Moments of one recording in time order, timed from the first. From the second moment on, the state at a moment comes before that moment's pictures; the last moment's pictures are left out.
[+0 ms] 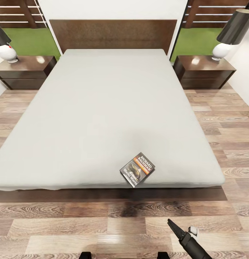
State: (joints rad) left arm 0.14 0.37 -0.35 0.00 0.12 -0.12 0.07; right arm -0.30 -0.14 -0.34 -0.42 -0.56 0.20 1.37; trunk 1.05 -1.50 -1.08
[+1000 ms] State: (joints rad) left arm 0.14 0.37 -0.35 -0.01 0.12 -0.12 0.07; right arm -0.30 -0.06 -0.29 -0.42 -0.58 0.21 1.37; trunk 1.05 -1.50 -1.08
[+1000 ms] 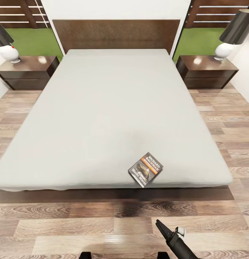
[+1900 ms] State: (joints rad) left arm 0.14 0.37 -0.35 0.00 0.12 -0.14 0.07; right arm -0.36 -0.05 -0.30 -0.43 -0.65 0.21 1.29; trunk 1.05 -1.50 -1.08
